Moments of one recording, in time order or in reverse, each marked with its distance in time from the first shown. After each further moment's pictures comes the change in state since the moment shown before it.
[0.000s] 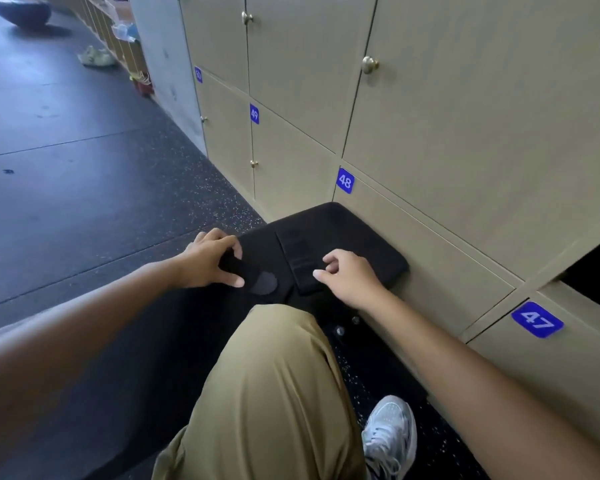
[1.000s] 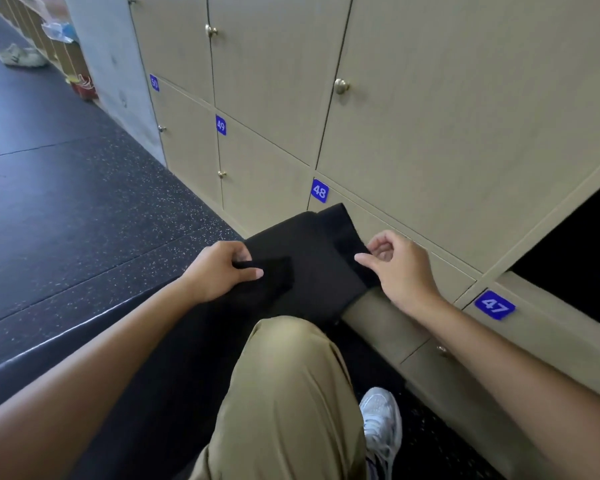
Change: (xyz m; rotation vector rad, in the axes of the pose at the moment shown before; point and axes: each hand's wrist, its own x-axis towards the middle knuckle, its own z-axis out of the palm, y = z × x) left_hand -0.006 0.062 -0.017 -0.332 0.107 0.004; right_hand -0.056 -0.007 -0.073 0.094 0.492 -0.015
